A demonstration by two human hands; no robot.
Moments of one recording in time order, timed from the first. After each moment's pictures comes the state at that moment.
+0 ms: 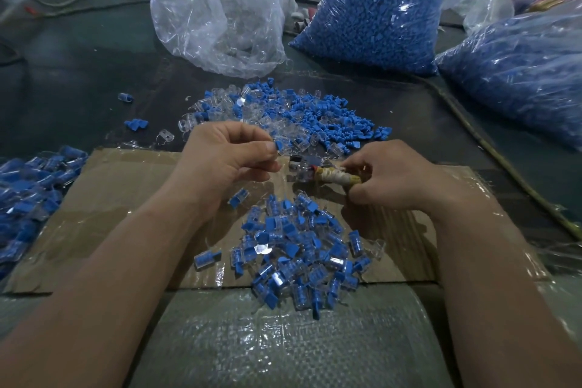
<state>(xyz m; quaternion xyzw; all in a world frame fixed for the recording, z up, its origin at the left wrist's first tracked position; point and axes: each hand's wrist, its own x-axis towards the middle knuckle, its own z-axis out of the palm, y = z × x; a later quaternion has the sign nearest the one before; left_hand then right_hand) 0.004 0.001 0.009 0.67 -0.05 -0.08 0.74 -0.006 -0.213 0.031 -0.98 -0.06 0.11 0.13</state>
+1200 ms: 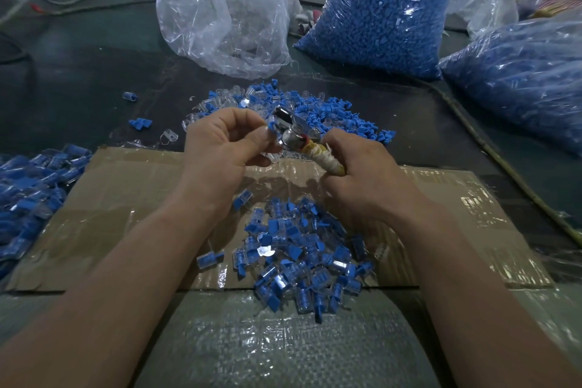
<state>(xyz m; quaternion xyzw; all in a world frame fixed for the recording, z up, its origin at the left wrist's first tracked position) 0.002 -0.006 0.009 0.66 -0.08 0.05 0.74 -0.015 -0.179 0.022 -0.97 -0.11 -0.02 0.23</state>
